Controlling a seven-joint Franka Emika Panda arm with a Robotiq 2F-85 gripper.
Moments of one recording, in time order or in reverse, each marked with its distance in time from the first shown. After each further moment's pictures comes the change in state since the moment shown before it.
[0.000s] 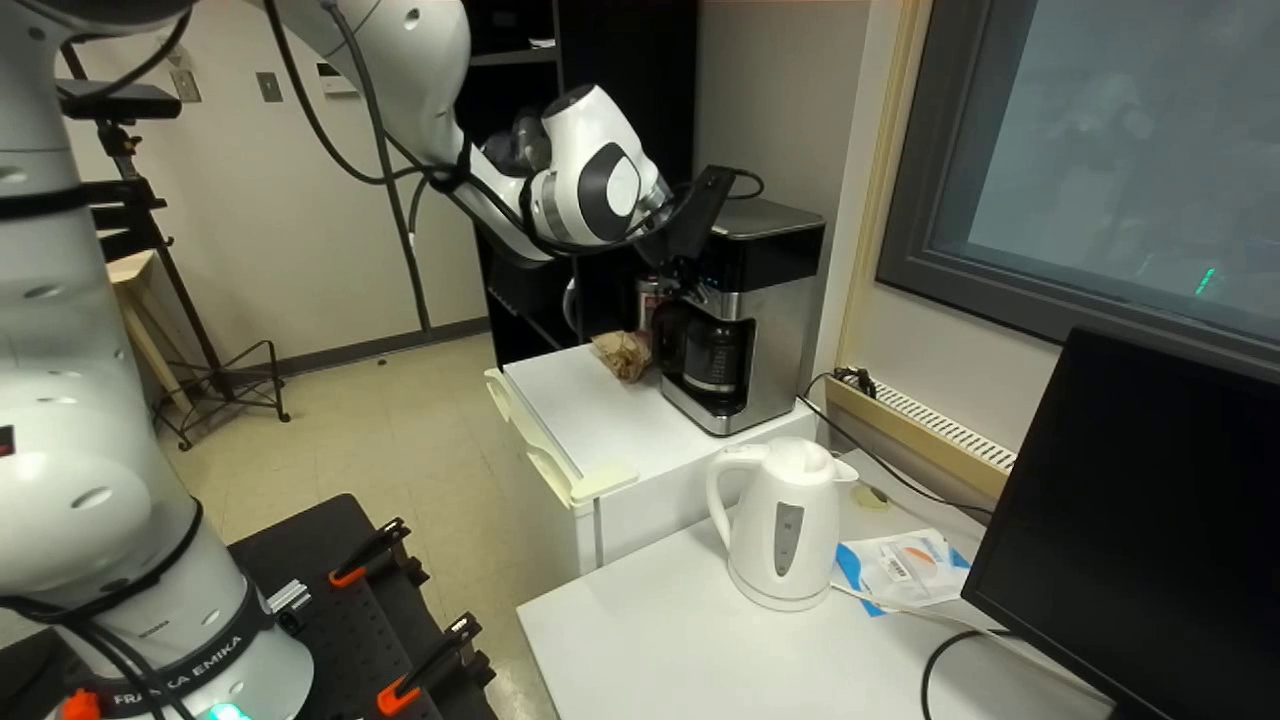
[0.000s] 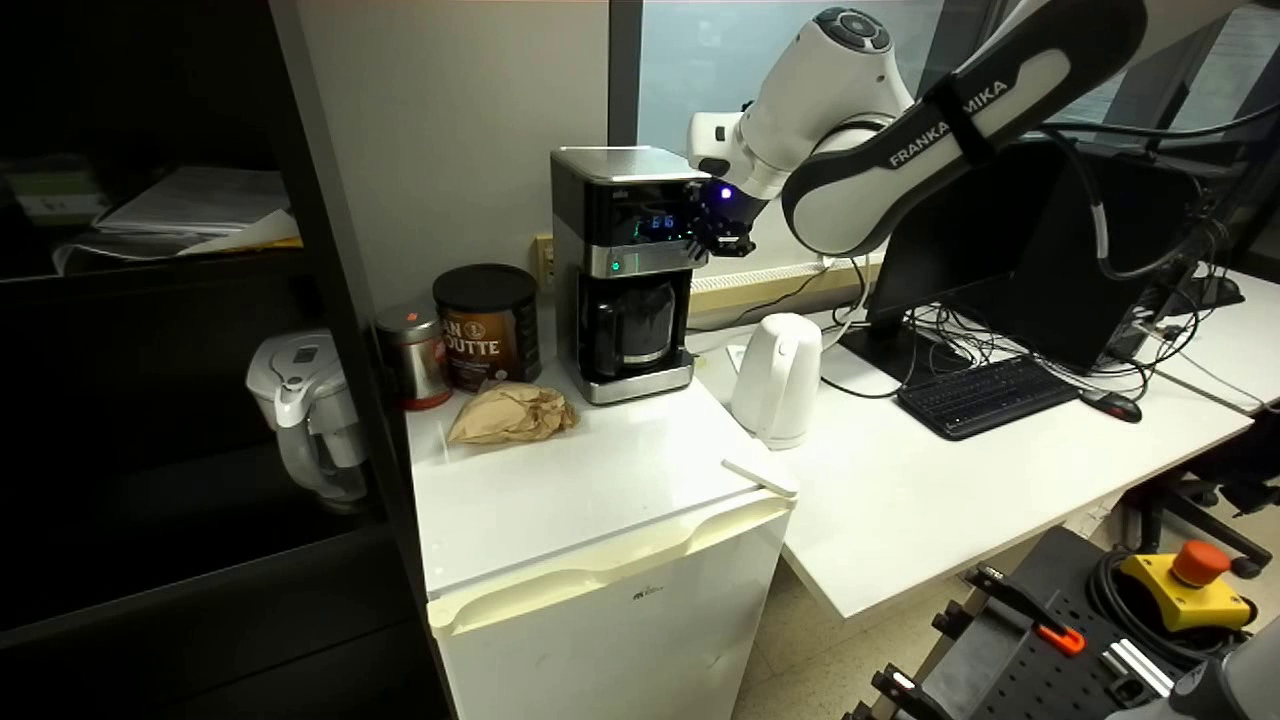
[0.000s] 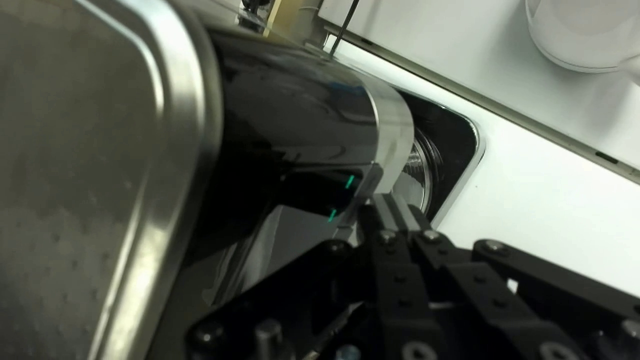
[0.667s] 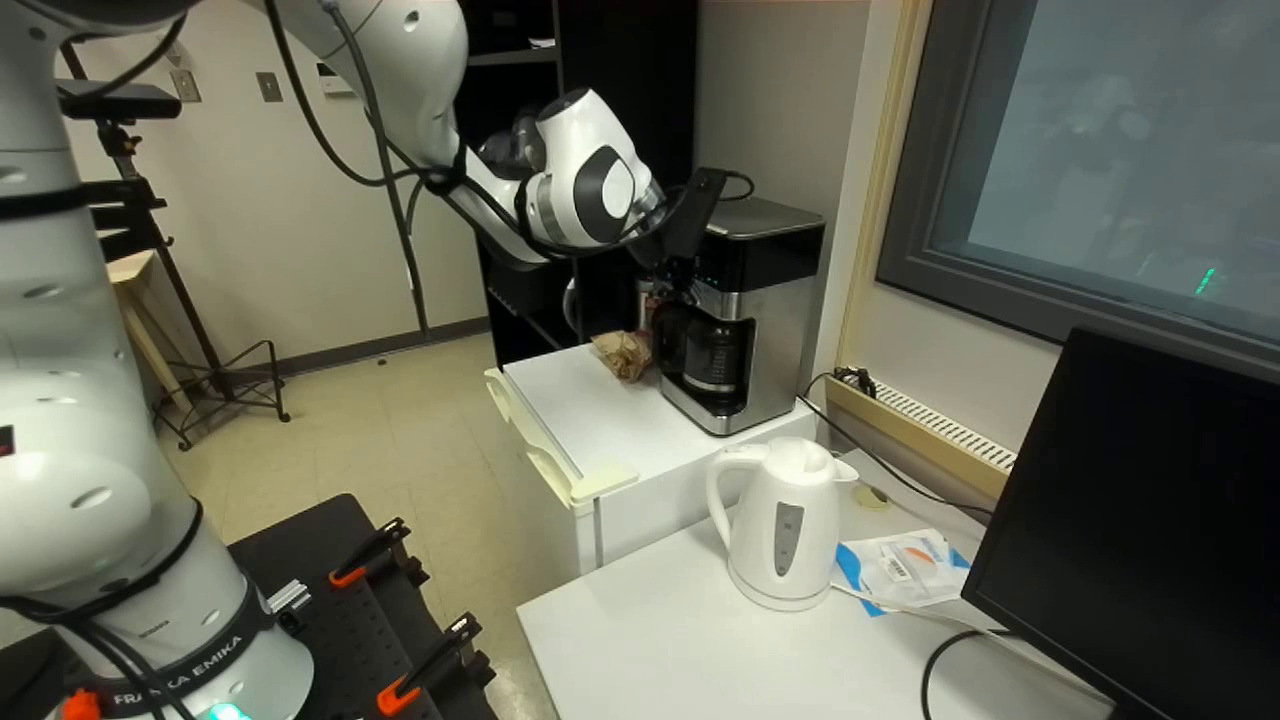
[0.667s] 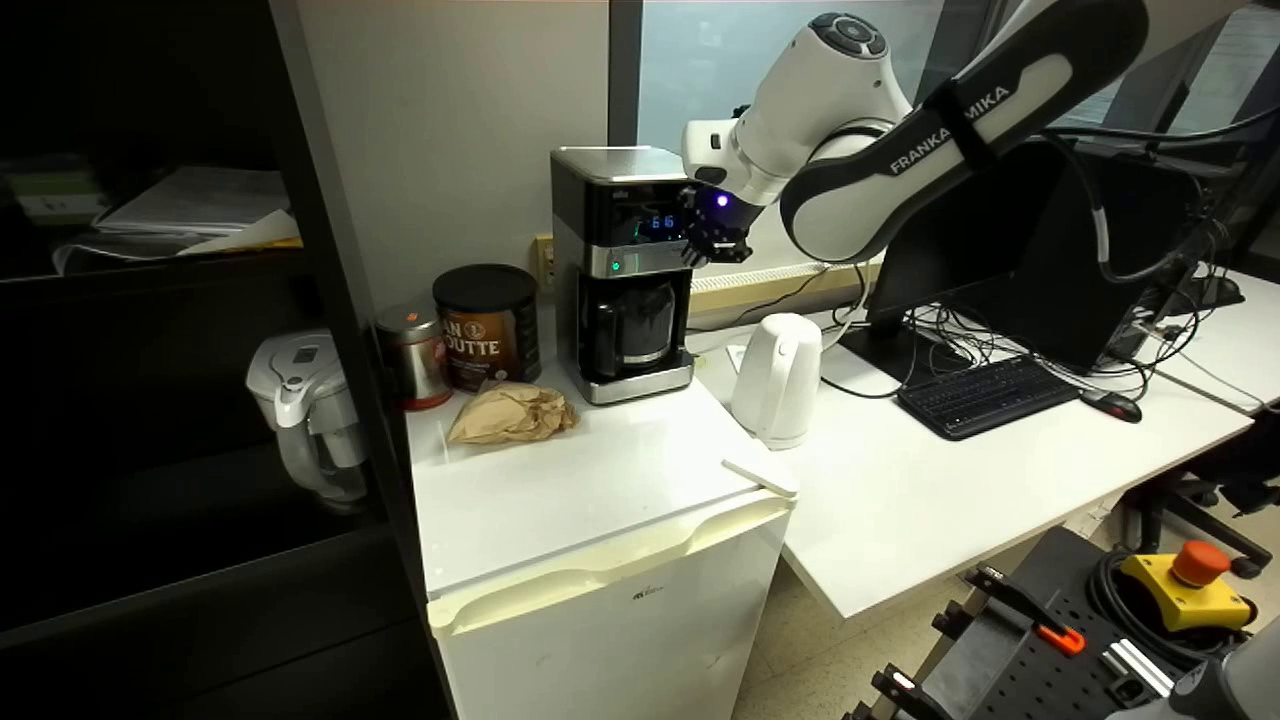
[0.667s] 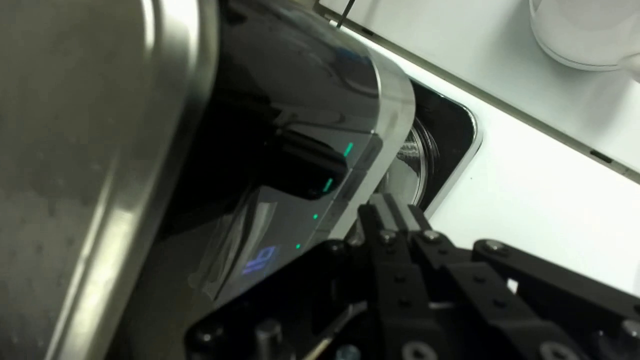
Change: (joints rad) arm -0.001 -0.001 0.017 -0.012 -0.013 0.002 -0.023
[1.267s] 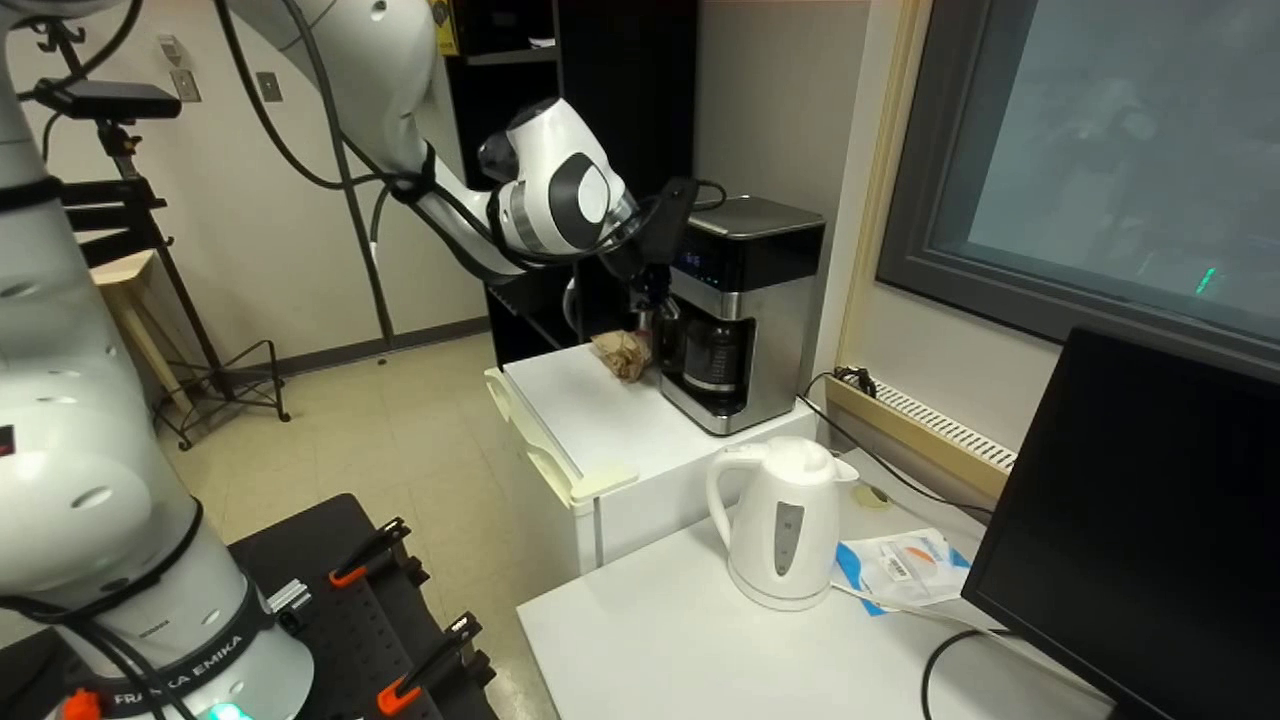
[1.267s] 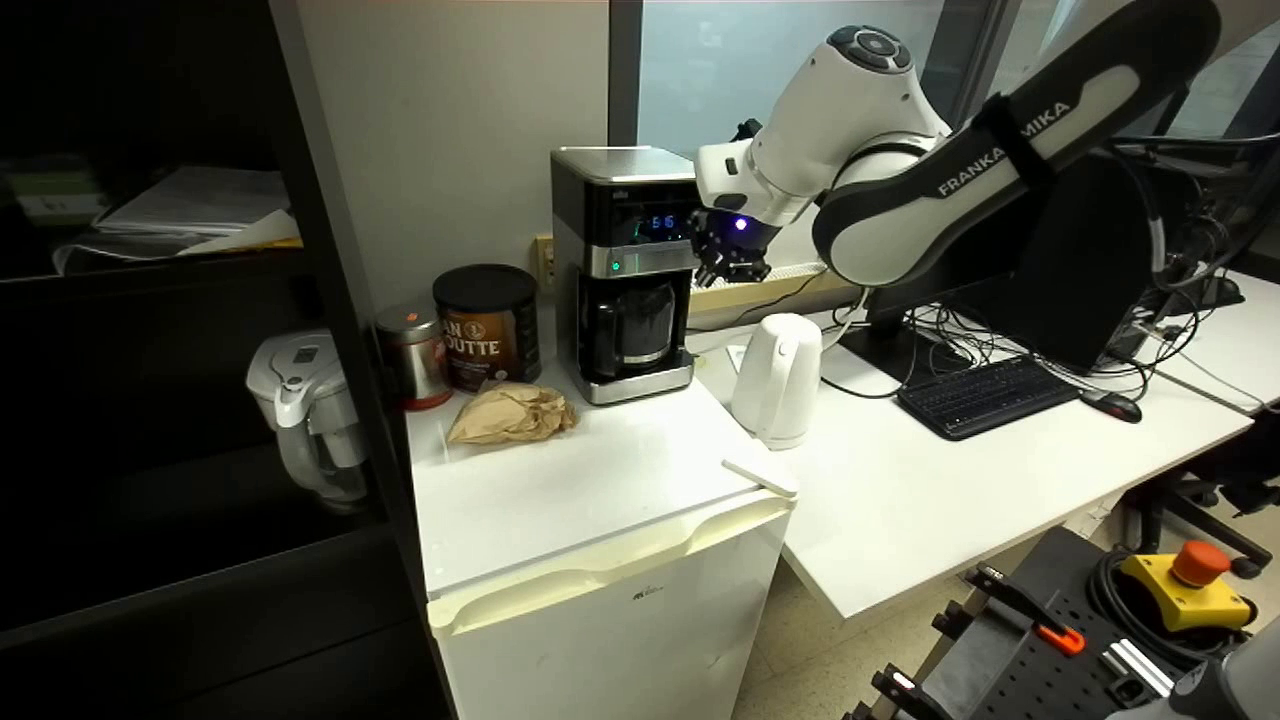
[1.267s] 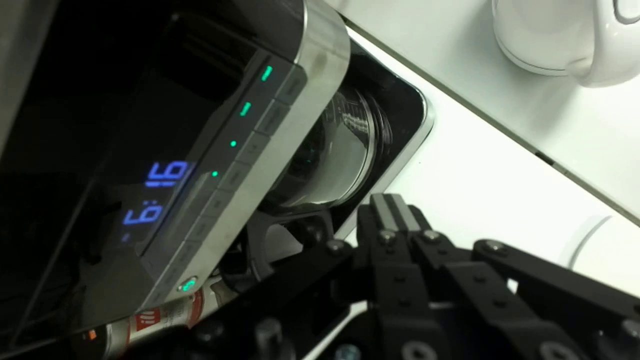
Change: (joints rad) arm 0.002 -0.079 0.007 -0.120 -0.095 0.000 -0.014
